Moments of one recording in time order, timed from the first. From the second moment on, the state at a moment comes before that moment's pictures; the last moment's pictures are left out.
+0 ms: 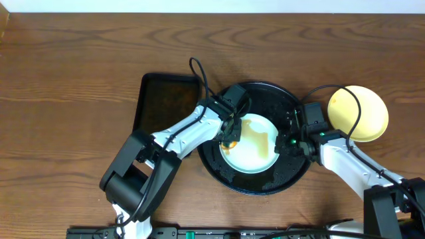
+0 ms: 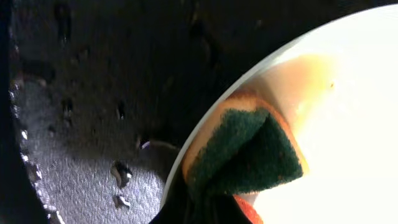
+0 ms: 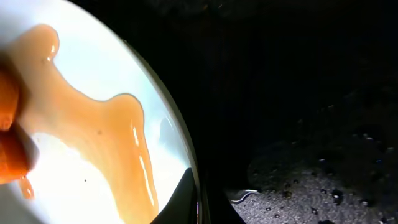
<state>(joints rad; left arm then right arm) -0.66 1.93 1.22 -0.69 0.07 -0.56 0.24 1.53 0.67 -0.38 -0.24 0.46</state>
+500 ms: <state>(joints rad) -0.69 1.94 1.20 -0.53 0.36 -0.48 0.24 1.53 0.67 -0.39 -0.24 0.46</state>
